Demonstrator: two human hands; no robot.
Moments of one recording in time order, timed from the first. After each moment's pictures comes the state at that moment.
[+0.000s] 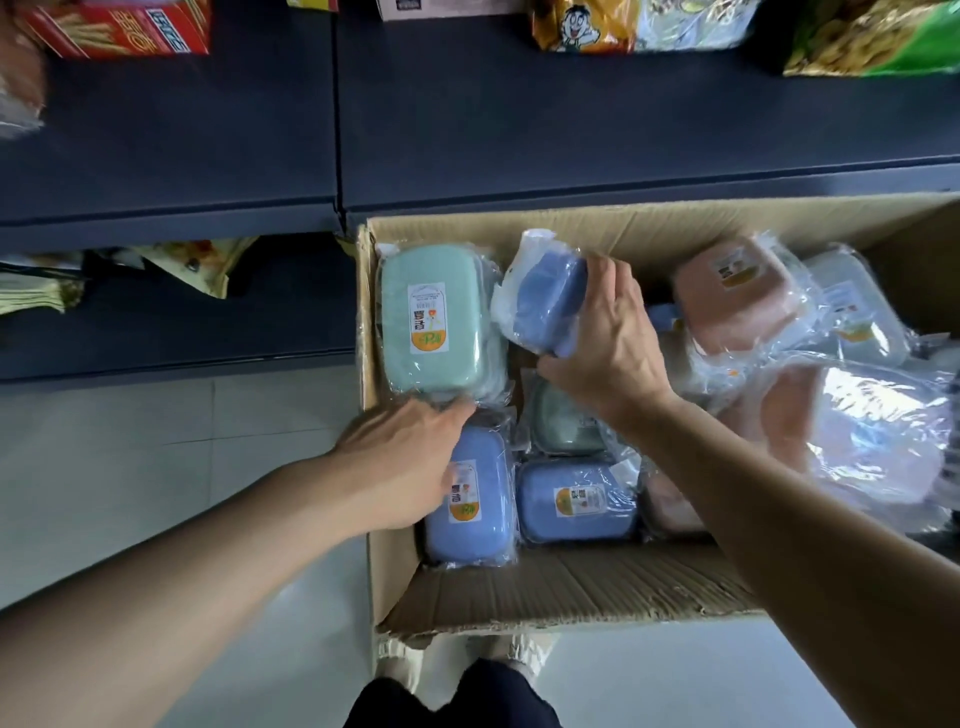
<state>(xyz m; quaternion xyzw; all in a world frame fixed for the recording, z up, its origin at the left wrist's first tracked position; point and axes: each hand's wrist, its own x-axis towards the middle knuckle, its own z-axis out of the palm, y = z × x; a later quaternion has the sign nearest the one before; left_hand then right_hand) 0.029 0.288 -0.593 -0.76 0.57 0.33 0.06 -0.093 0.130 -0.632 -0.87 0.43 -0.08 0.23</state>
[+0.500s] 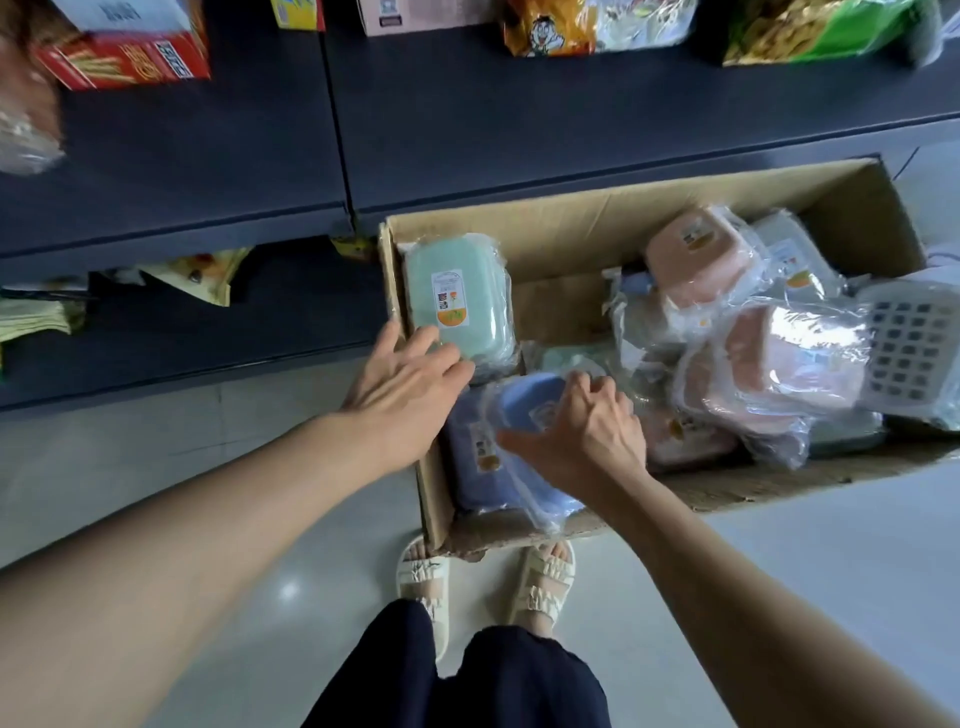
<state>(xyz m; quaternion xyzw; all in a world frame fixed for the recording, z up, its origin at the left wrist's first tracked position) 0.058 0.300 -0.577 -0.66 0.73 0.13 0.14 -0.104 0.245 -0.572 -0.73 0.59 0.19 0.28</state>
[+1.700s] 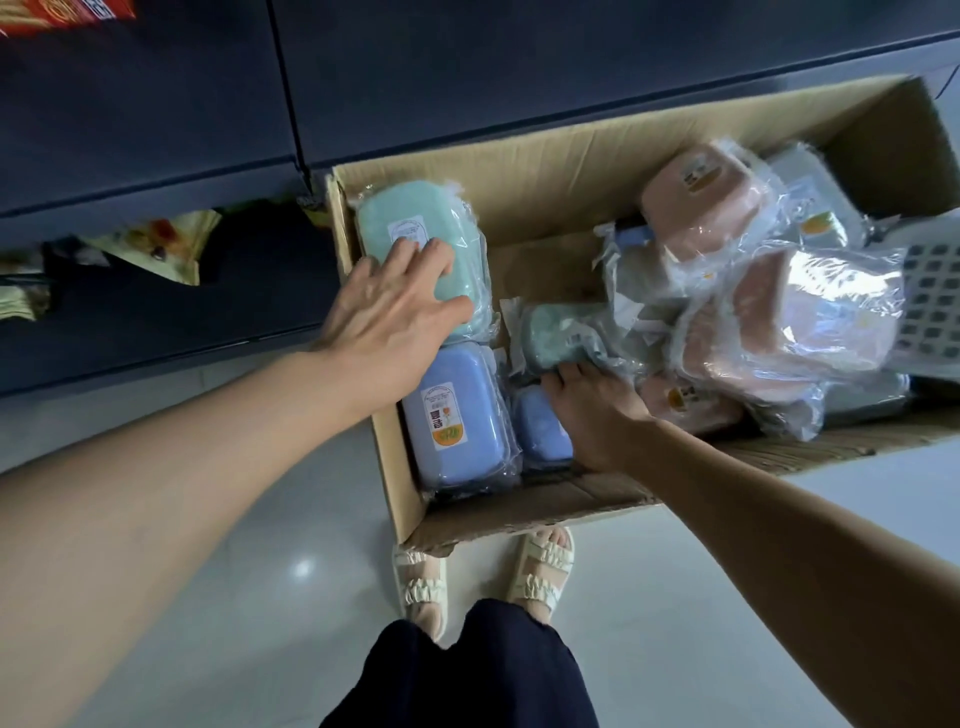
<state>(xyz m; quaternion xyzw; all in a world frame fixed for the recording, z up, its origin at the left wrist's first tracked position) 0.055 0.268 -0.589 -0.69 0.71 0.09 0.07 -0.155 0.211 -0.670 -0.90 0.30 0.32 0.07</state>
